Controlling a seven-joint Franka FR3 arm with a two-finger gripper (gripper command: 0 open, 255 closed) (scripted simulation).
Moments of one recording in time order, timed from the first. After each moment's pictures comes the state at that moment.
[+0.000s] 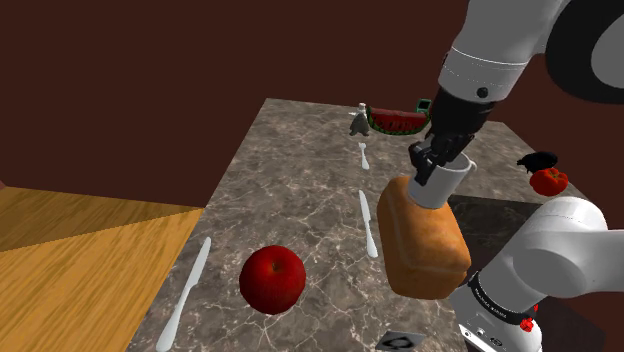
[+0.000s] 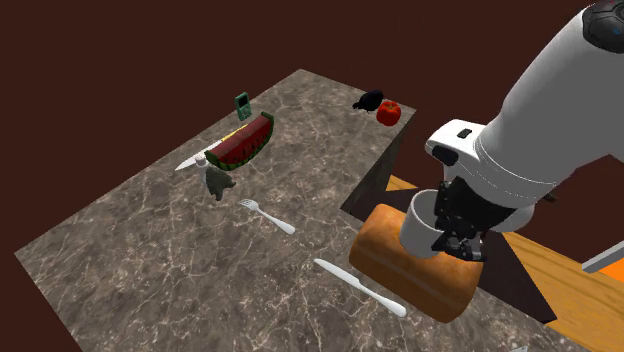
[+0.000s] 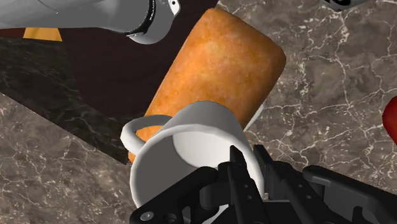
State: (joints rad) arm 0.04 -0.97 0.41 -2.40 0.27 1.49 0.47
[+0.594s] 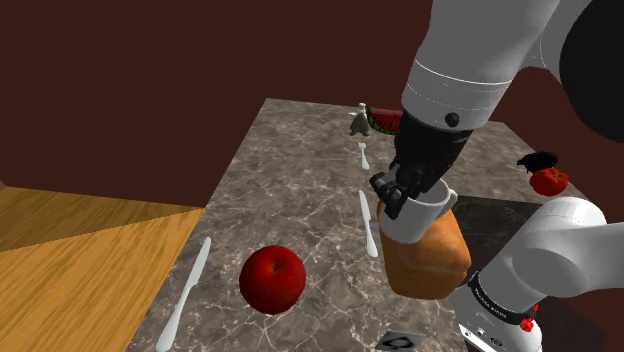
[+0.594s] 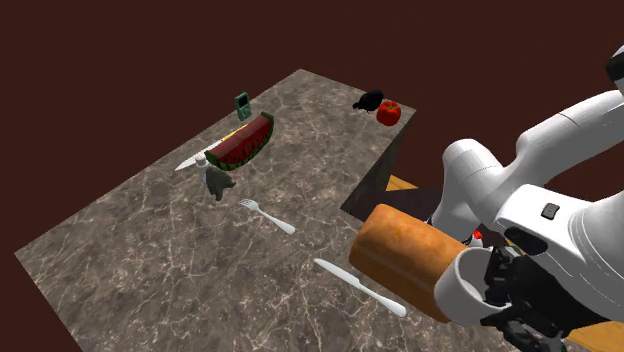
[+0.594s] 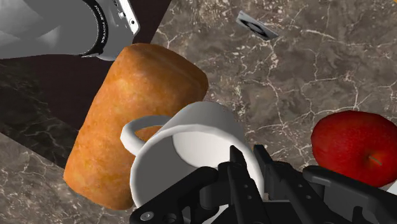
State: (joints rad) arm 0.03 -0.84 0.65 -2.22 0.40 1.51 0.68
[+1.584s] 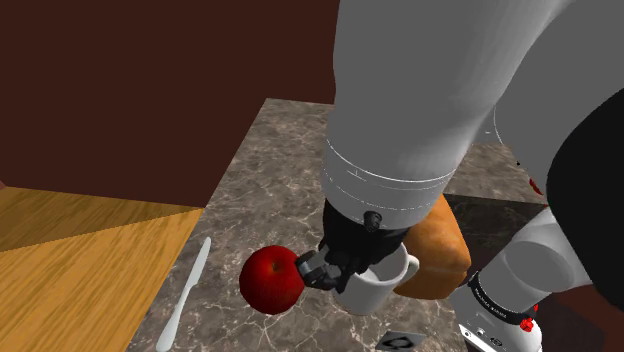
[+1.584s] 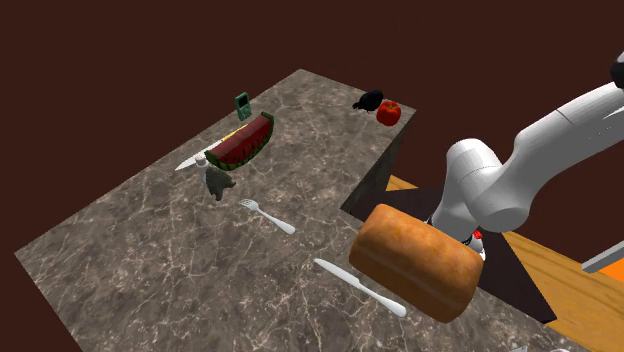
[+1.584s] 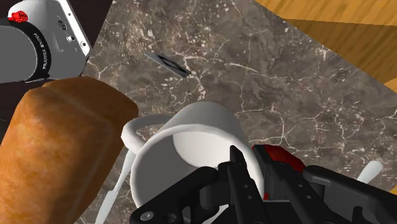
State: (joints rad) arm -0.10 -0.64 1.00 -1.99 0.46 1.59 0.94
